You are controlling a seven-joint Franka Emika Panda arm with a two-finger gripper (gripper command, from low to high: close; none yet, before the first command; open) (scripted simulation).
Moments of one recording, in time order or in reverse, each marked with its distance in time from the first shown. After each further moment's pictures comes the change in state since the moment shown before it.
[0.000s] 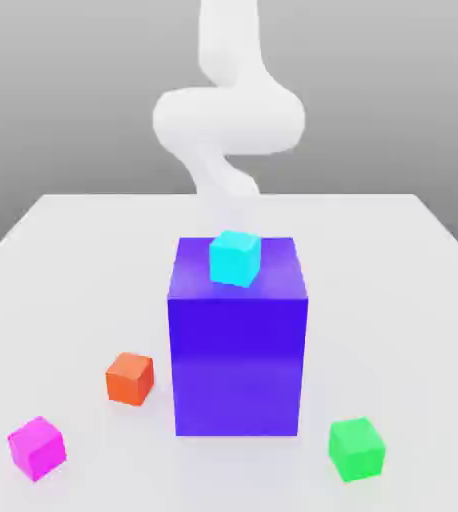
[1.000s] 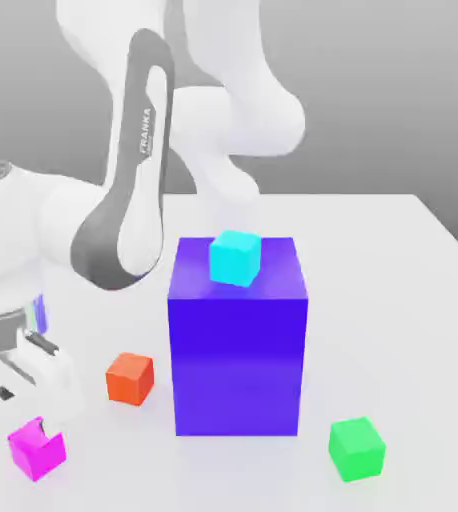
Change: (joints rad) arm -0.254 1.093 -0.190 -0.109 0.225 0.457 -0.021
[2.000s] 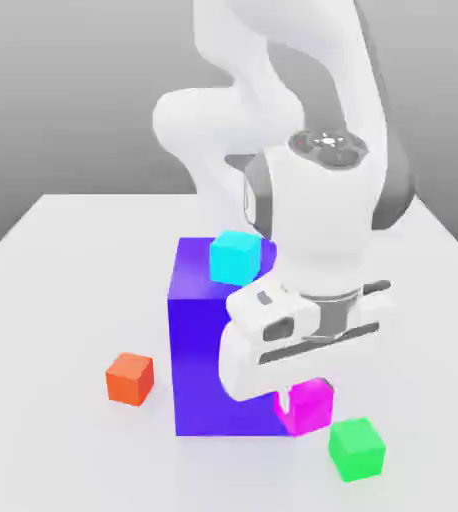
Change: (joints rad) arm 0.439 -0.252 0.380 -0.135 -0.280 -0.106 -0.244
